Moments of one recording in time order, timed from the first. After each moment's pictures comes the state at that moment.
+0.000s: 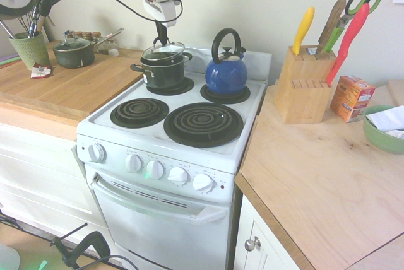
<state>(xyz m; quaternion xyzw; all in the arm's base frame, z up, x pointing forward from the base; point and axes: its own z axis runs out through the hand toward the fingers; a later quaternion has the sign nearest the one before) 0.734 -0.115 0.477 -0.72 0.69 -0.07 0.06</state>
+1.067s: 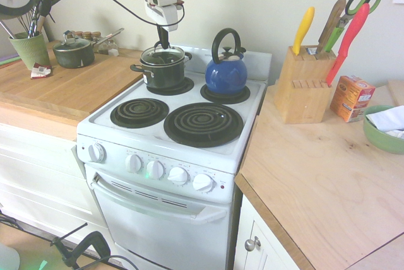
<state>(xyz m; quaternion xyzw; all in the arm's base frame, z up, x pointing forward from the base) 0.721 -0.121 0.463 -0.72 0.69 -0.06 0.04</state>
